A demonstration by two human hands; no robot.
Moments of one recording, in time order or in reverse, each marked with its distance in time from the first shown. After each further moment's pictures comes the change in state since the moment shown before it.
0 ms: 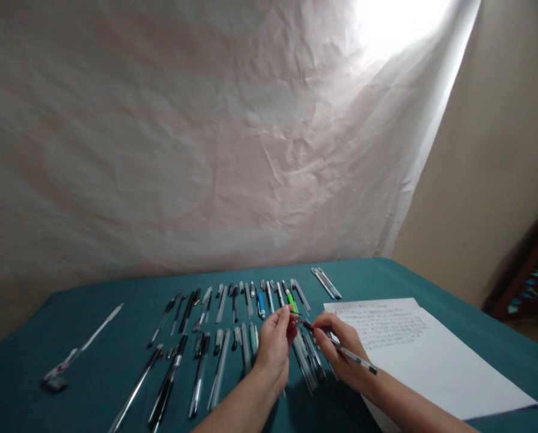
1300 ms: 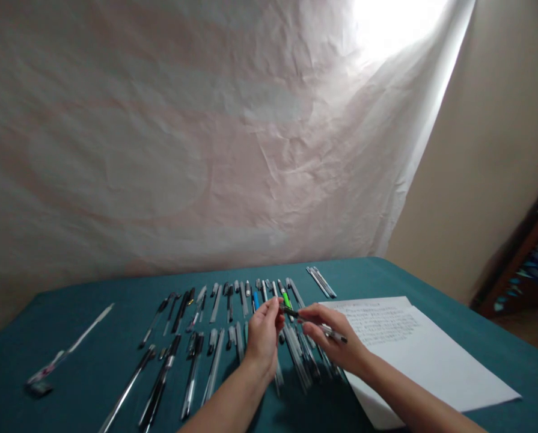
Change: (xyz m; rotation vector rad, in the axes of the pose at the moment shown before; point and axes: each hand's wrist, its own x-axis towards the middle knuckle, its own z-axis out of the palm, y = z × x) left_hand 0.008 0.018 0.001 0.058 0.045 0.081; right_hand 0.018 0.004 -0.010 0.068 -0.115 -0.001
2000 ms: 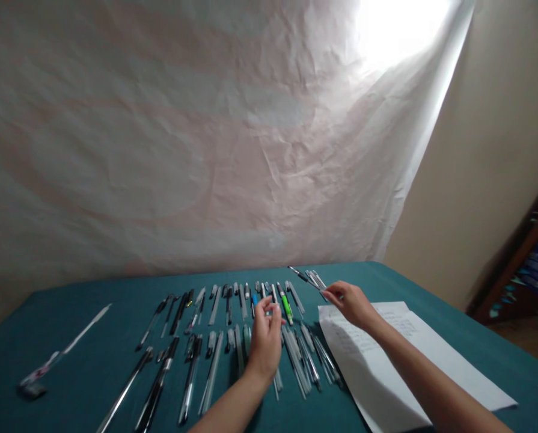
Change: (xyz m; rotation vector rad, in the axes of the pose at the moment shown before) left_hand -0.002 -0.009 -0.012 0.439 -0.071 0.312; right_hand 0.032 0.067 -0.055 -0.619 -0.051 0.383
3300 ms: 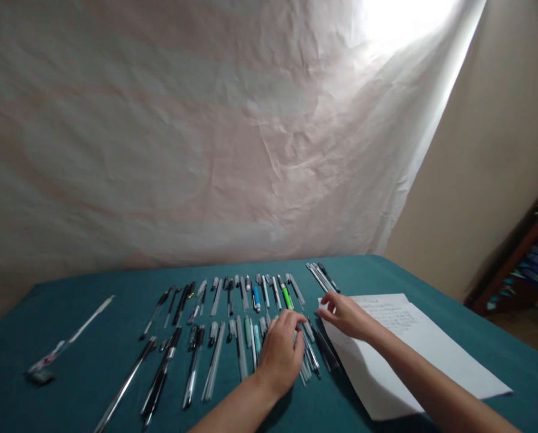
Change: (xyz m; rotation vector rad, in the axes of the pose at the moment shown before) left_hand -0.025 0.002 0.000 0.732 -0.429 0.435; right_hand -0.027 -0.015 0.015 -0.052 -0.225 0.105
